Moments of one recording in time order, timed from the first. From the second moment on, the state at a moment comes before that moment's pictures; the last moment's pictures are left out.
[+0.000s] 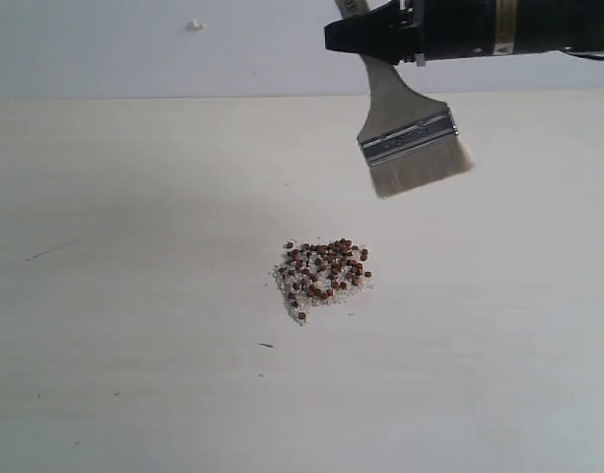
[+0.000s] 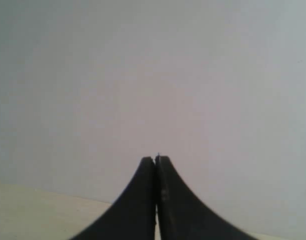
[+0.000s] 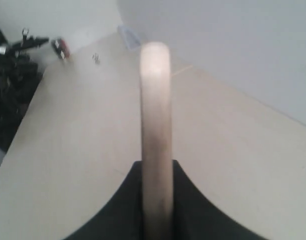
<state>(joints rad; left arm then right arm) 0.03 0.01 -0.04 0.65 -0.17 -0.98 0.07 2.09 -1.47 -1.53 -1.22 1.39</state>
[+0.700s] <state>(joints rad) 0.03 0.01 -0.04 0.65 -0.17 -0.98 0.05 1.73 -0.77 -1.02 -0.92 0.98</state>
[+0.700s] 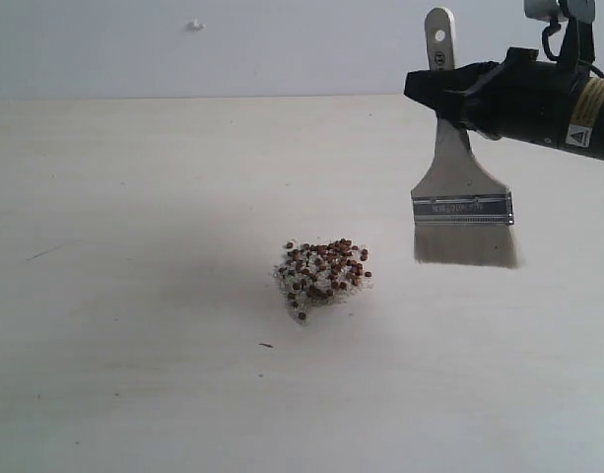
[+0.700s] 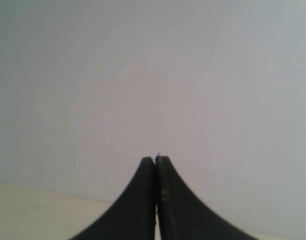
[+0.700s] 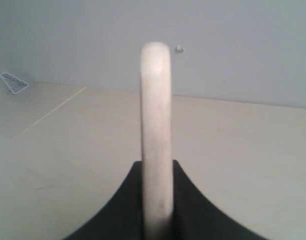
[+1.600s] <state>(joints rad) 0.03 0.01 -0.04 0.65 -0.17 -0.98 0.06 1.63 -0.80 -1.28 -0.64 1.33</state>
